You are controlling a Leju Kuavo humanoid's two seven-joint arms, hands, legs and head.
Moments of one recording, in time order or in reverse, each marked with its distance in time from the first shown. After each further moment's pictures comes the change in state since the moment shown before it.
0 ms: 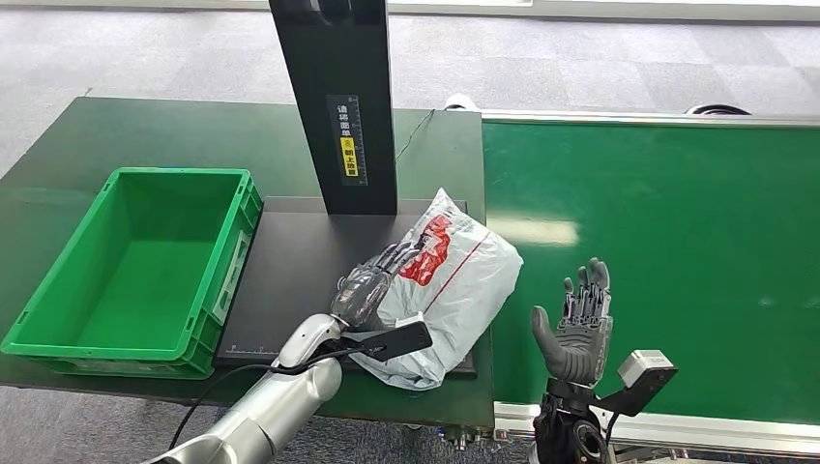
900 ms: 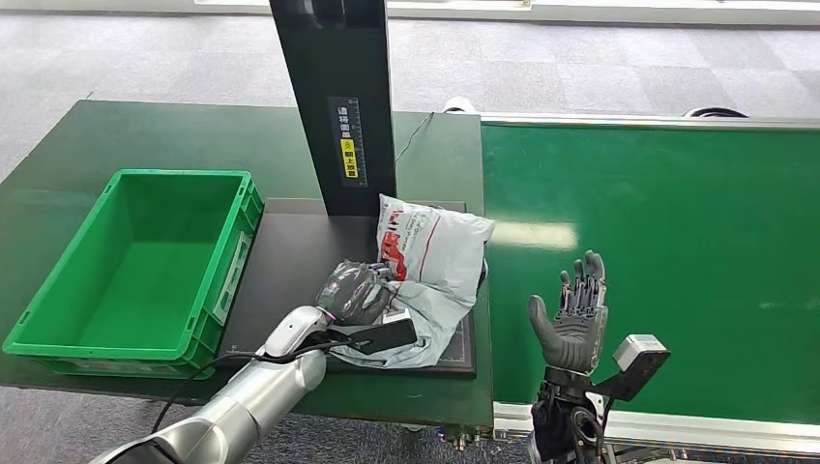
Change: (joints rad) left arm -0.050 0.060 -0.044 0.076 -0.001 0.043 0.000; right arm -0.068 -0.003 -0.017 0.088 -0.002 0.003 0.002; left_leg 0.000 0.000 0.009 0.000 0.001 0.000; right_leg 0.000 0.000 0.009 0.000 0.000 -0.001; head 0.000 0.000
